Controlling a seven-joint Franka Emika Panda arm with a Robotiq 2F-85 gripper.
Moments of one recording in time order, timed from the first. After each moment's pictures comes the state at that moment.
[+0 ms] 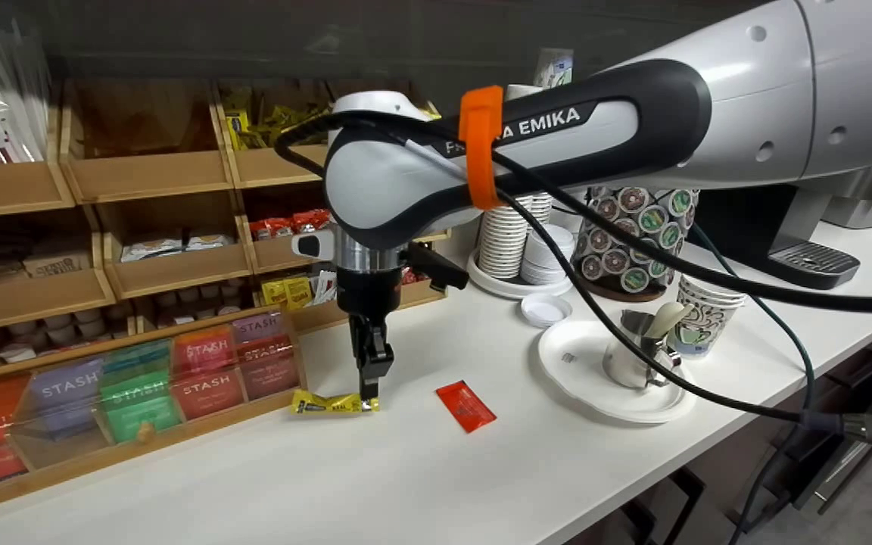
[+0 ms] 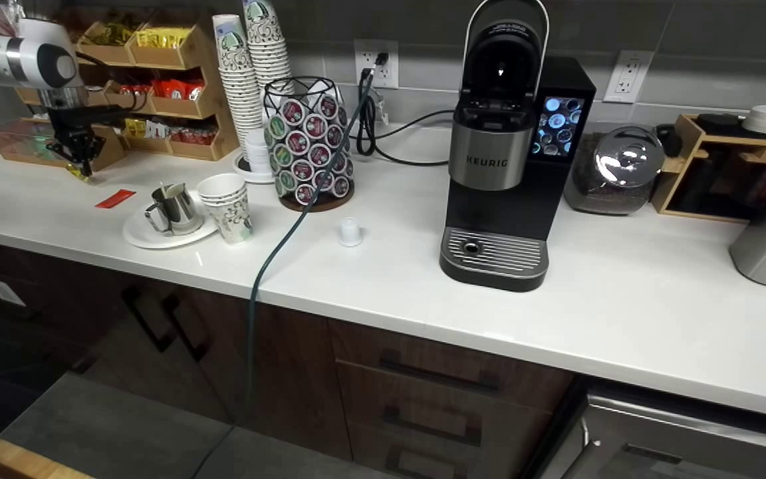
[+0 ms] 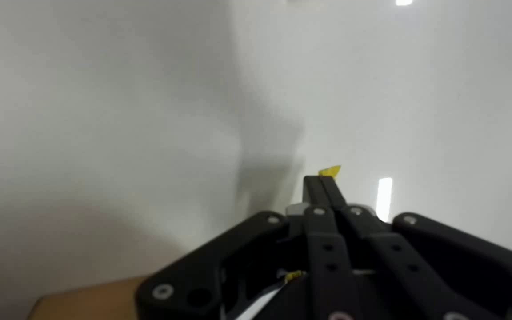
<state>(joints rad) 0.43 1.17 0.30 -0.77 -0.14 1.87 -0.93</state>
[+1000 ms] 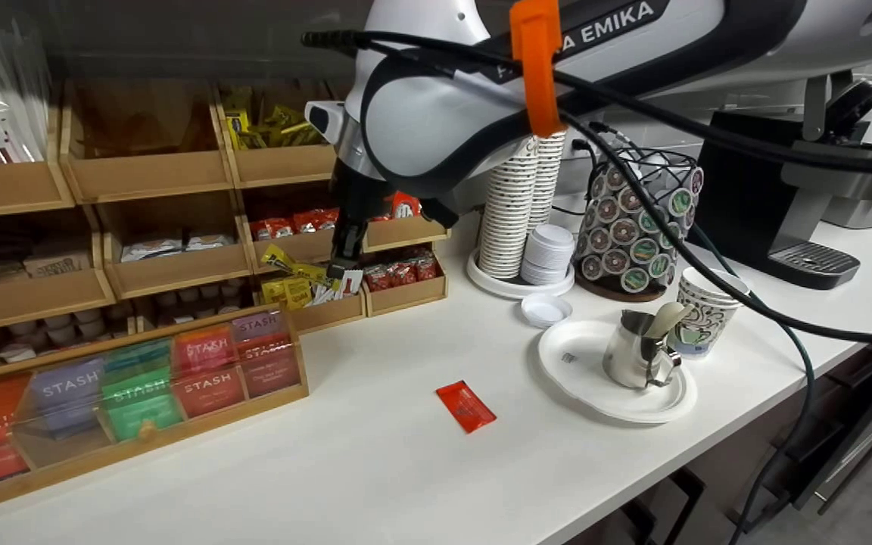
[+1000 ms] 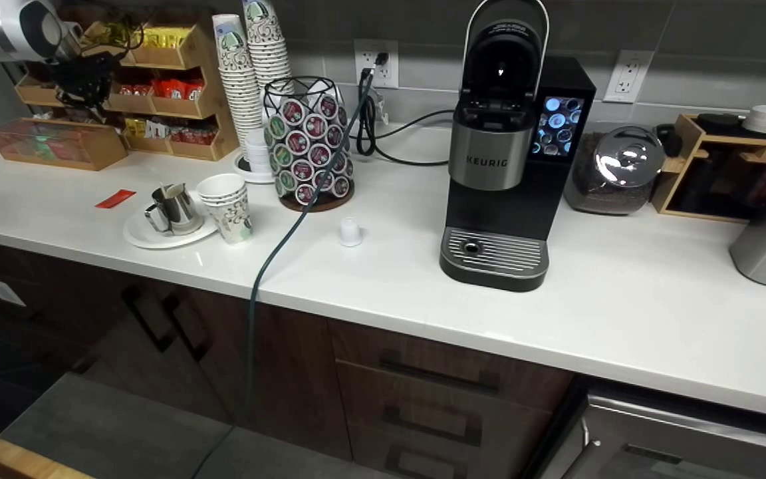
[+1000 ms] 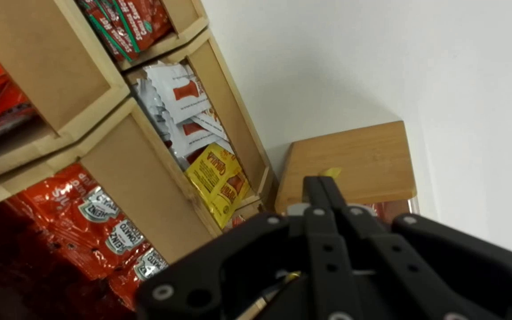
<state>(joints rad) 0.41 0.92 0.22 -1.06 -0.20 2.41 -0.67</state>
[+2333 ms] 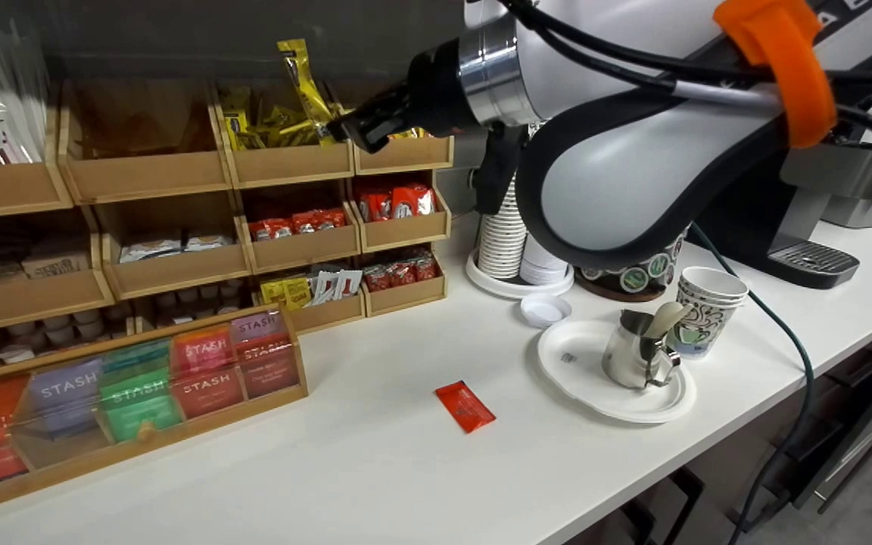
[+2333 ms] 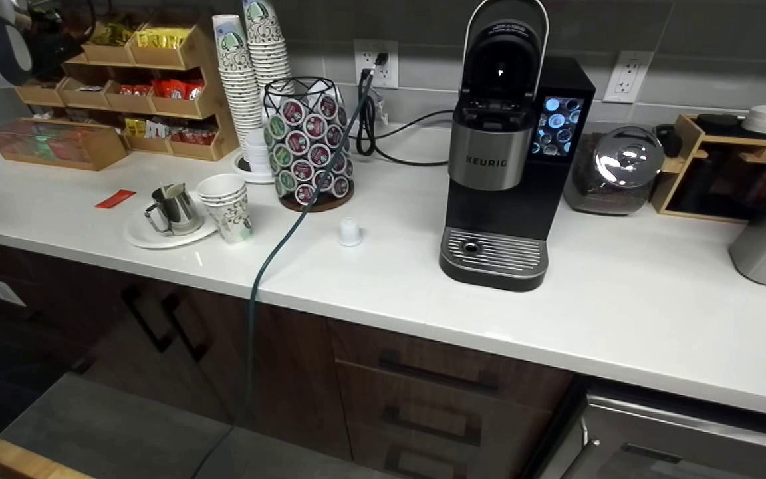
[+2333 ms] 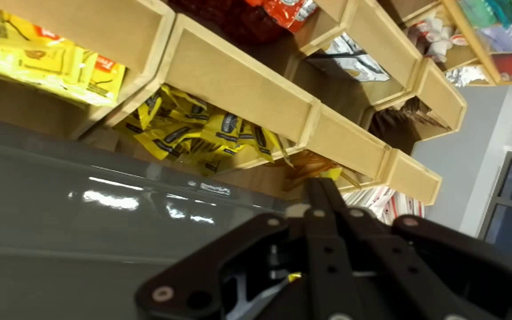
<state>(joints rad) 0.33 0.51 0.22 -1.83 -0.17 3.60 -0.37</state>
